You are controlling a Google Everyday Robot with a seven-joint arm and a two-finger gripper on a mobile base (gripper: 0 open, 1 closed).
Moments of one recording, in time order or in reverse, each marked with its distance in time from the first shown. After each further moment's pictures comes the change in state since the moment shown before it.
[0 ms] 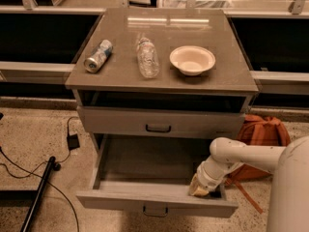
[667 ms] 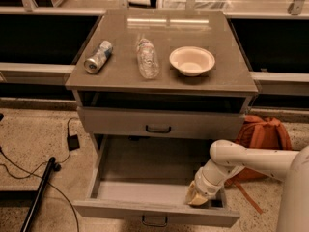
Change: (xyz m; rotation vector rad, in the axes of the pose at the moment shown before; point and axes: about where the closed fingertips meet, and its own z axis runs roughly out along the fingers) arm -0.024 0.047 -0.003 -0.118 -0.058 -0.035
